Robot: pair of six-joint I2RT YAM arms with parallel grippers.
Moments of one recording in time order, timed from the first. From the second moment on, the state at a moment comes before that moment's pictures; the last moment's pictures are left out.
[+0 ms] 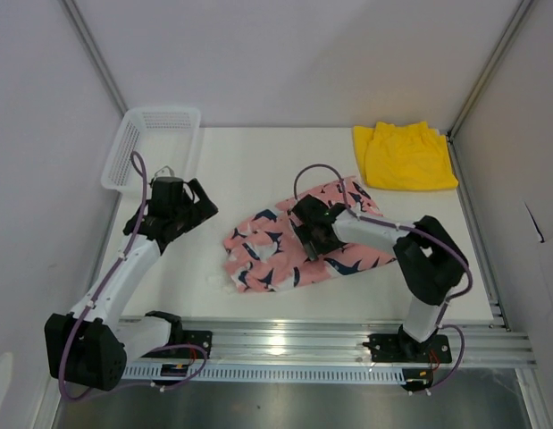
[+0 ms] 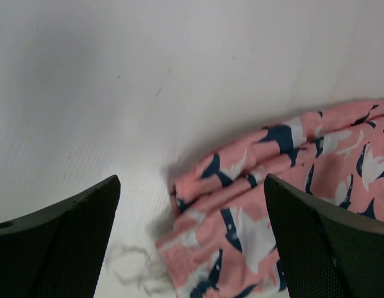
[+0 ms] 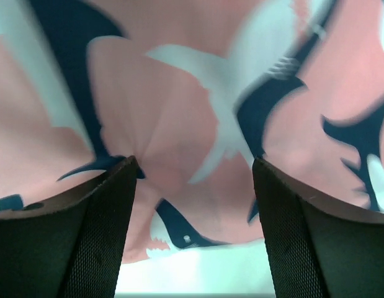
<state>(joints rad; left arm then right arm) -0.19 1.10 0.86 -0.53 -0.10 -0.69 0.76 1.82 1.19 -0.62 0.29 0.25</state>
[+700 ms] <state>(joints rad) -0.20 0.90 0.50 -0.42 0.13 -0.67 1.20 1.45 1.09 -0.46 0.32 0.33</state>
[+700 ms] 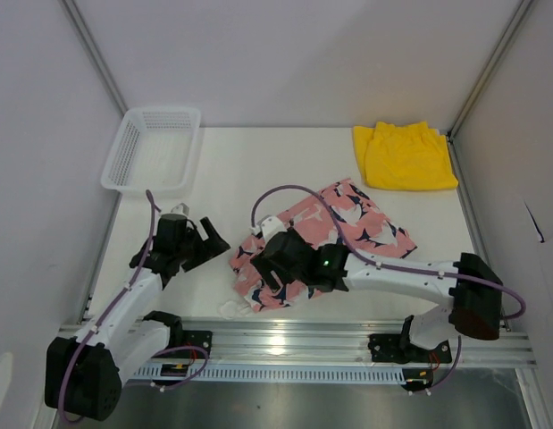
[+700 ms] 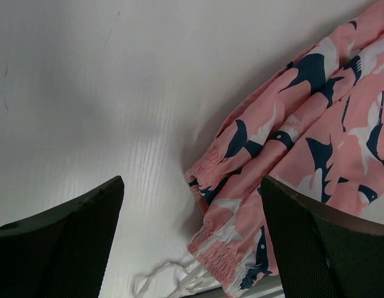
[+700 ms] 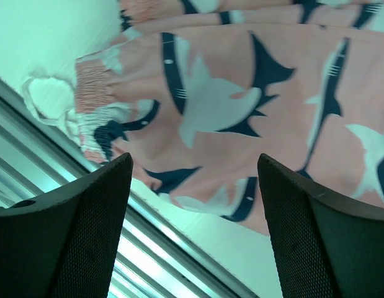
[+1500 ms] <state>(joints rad) -0.21 1.32 0.45 -0.01 0.40 -0.67 1.43 1.89 1.30 -0.31 0.49 0.25</state>
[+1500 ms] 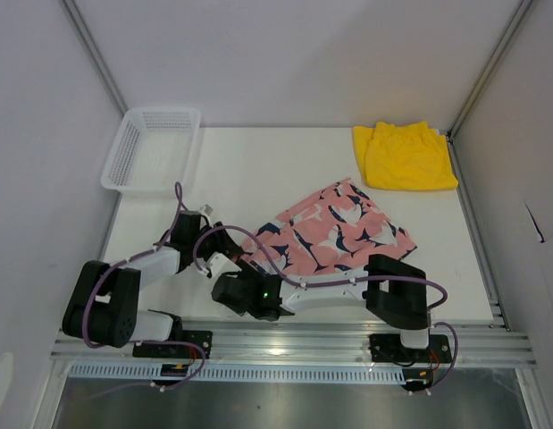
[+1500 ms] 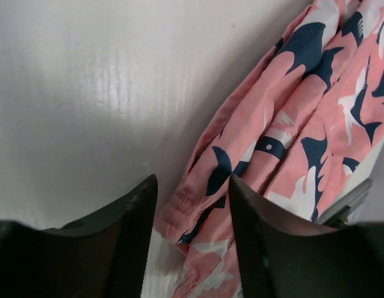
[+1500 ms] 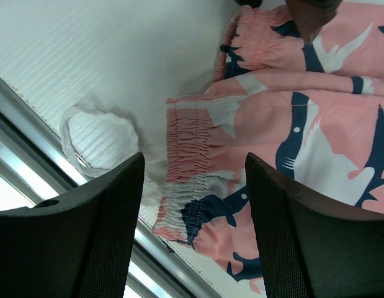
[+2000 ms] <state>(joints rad) -0.21 1.36 0.45 0.01 0.42 -0.65 1.45 2.01 1.34 -0.32 0.58 0.21</state>
